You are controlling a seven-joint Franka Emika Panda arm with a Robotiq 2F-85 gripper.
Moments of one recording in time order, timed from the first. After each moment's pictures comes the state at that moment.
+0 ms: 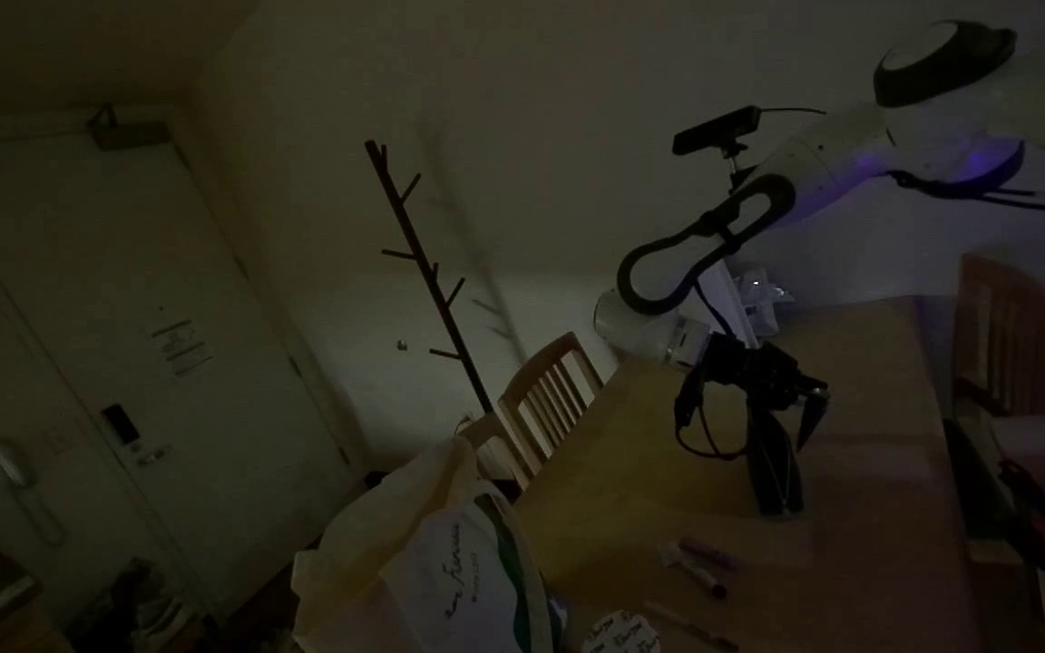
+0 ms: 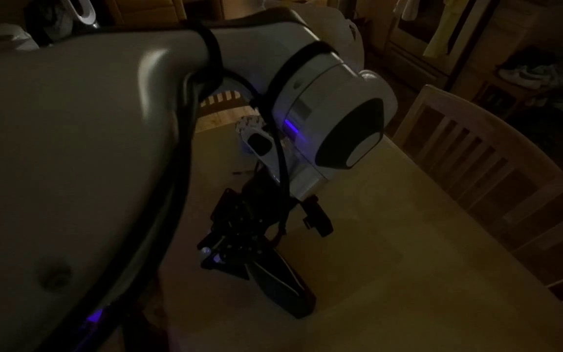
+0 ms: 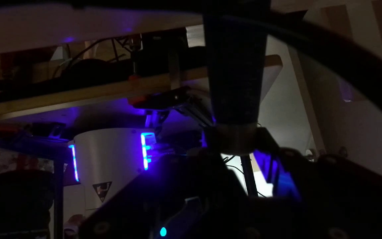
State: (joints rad) arm -1.41 1.21 1.31 -1.80 -0.98 0.97 -2.60
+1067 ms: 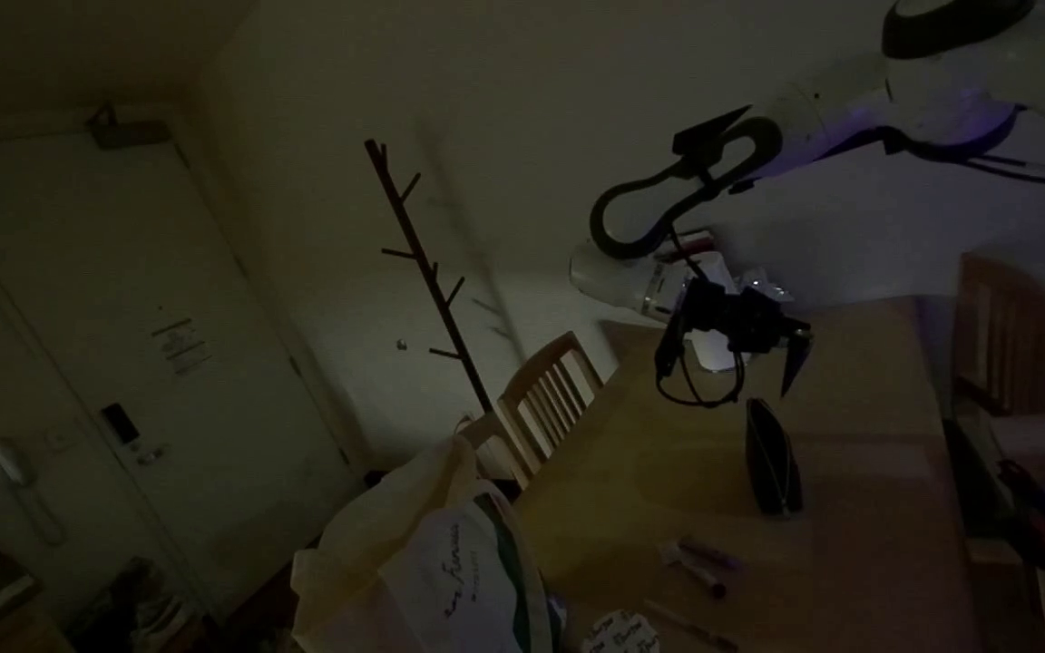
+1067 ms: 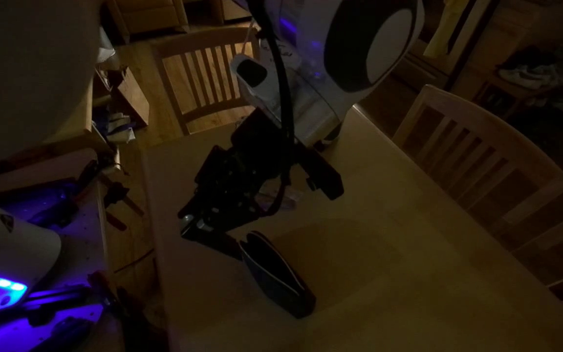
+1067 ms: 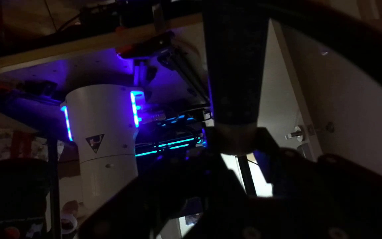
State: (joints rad) arm -1.42 1.07 1.42 -1.78 -0.87 0.85 -2.60
